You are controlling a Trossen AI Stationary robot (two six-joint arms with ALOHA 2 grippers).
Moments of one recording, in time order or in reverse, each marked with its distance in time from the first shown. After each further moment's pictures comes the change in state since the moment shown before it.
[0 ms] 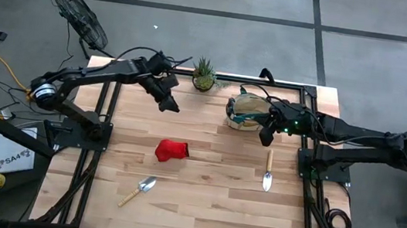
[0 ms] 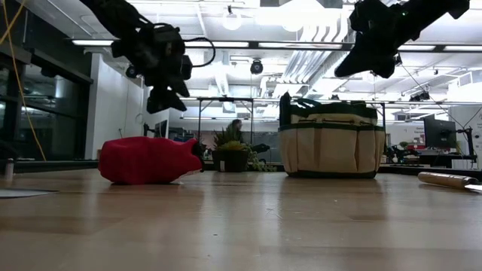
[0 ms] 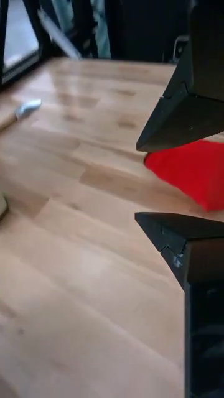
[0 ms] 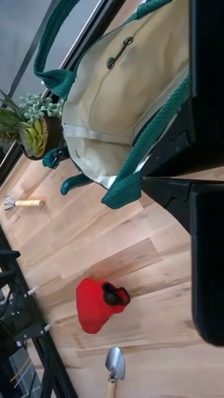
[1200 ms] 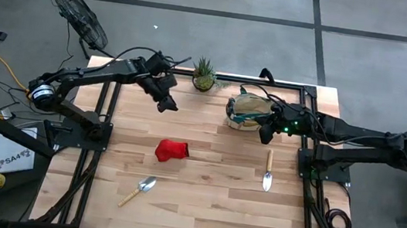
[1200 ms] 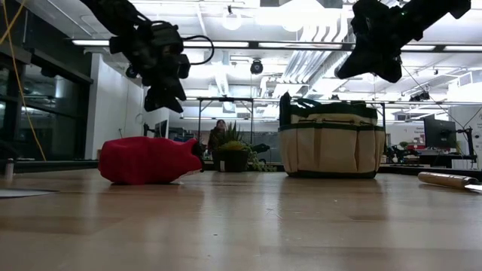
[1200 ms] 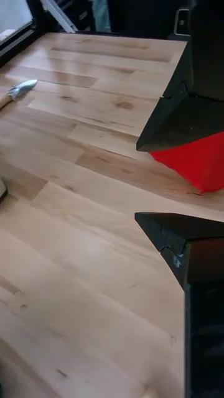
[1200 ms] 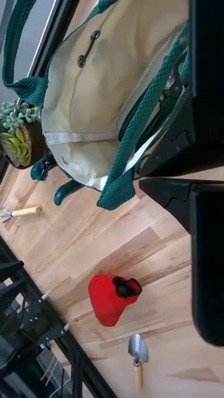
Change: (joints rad) left arm 0.000 -0.020 0.000 -0.034 -0.072 0.039; right arm 0.000 -0.003 -0.001 -0.024 0.000 0.184
